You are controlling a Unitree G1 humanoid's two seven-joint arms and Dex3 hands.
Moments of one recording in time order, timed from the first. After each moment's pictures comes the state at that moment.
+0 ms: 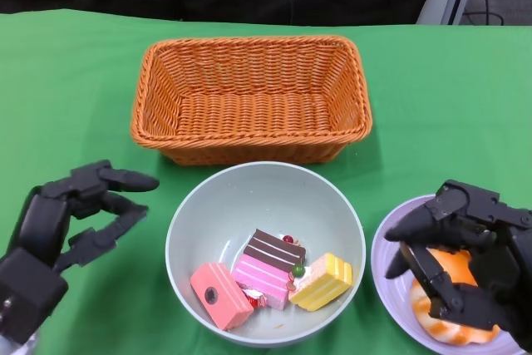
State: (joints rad) left arm -0.27 0.24 0.08 0.77 0.03 -0.86 -0.19; right arm 0.26 -0.12 0.10 -0.41 0.17 -0.21 0.18
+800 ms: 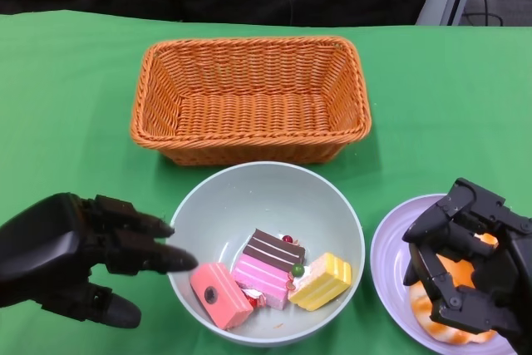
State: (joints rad) left arm -0.34 0.53 0.04 0.73 0.59 -1.48 -0.16; right arm 0.27 -0.07 0.08 -0.38 0.15 -0.14 0.16
